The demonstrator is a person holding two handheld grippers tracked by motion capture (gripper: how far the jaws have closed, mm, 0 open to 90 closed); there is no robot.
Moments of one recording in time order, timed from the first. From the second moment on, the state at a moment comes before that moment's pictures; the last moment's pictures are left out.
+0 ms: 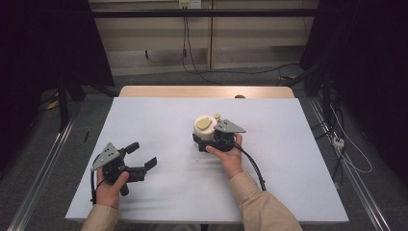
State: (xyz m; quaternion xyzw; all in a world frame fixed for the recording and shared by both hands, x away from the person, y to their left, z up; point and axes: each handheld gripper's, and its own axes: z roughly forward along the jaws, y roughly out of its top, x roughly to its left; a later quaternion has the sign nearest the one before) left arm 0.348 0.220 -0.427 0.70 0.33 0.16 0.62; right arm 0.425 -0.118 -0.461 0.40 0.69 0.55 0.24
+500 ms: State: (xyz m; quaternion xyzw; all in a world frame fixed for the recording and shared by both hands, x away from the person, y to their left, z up) left arm 0.356 0.198 -0.423 0.72 0.32 0.14 0.60; right arm 0.425 -0.118 -0.461 0.40 0.69 0.55 0.24
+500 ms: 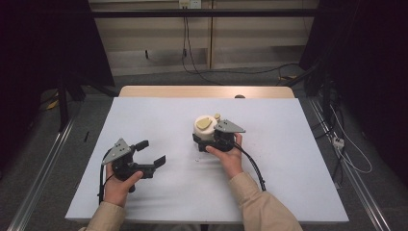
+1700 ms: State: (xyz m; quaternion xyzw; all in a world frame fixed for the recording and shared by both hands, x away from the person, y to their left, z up) left arm 0.388 0.155 -0.400 0.75 0.33 0.08 0.56; right arm 0.425 -0.118 -0.460 0.40 0.70 0.55 0.23
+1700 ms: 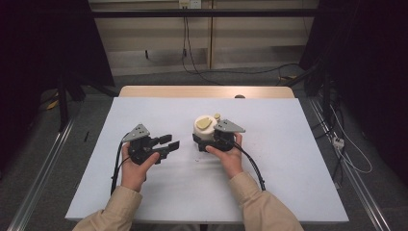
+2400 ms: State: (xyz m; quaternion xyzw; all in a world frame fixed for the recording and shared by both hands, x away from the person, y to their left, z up) left arm 0.407 0.130 -0.385 0.77 0.32 0.05 0.55; right arm 0.425 -0.118 -0.460 0.40 0.70 0.55 0.23
